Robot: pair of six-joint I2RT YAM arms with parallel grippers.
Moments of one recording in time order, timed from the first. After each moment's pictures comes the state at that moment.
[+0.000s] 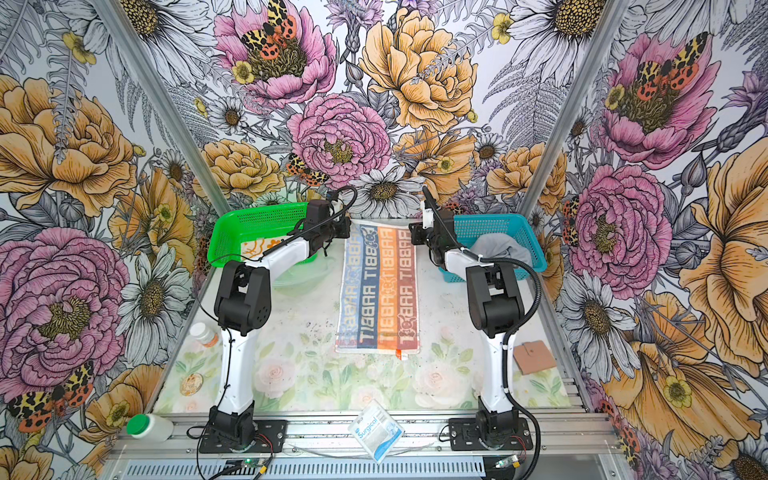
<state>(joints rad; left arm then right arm) -0.31 2.29 1.87 -0.08 0.14 -0.24 0.17 2.17 1.52 0.25 -0.35 0.24</state>
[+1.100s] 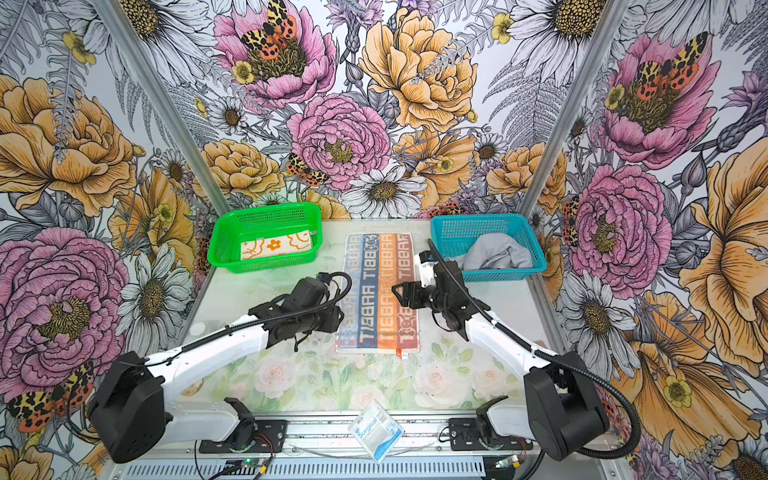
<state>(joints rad) -0.68 1.27 0.78 -0.45 -0.07 -0.48 0.39 1.28 0.68 -0.03 -0.38 0.41</state>
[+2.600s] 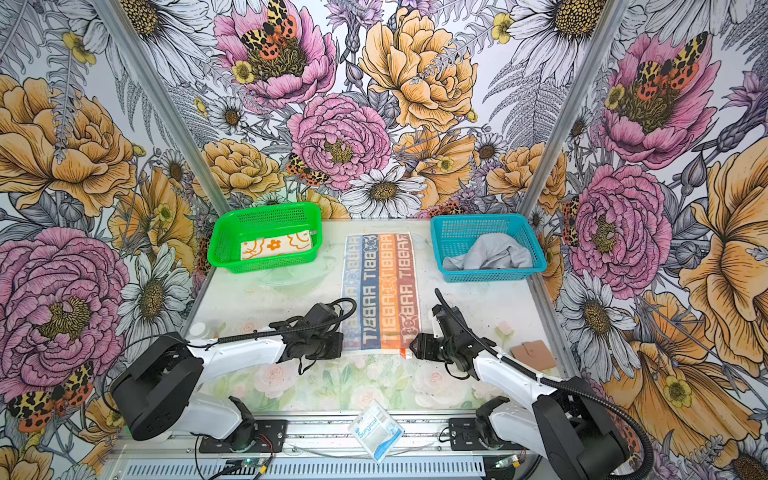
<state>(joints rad) -0.74 1.43 0.63 -0.30 0.06 -0.72 0.45 1.14 0.37 -0.19 -0.33 0.56</state>
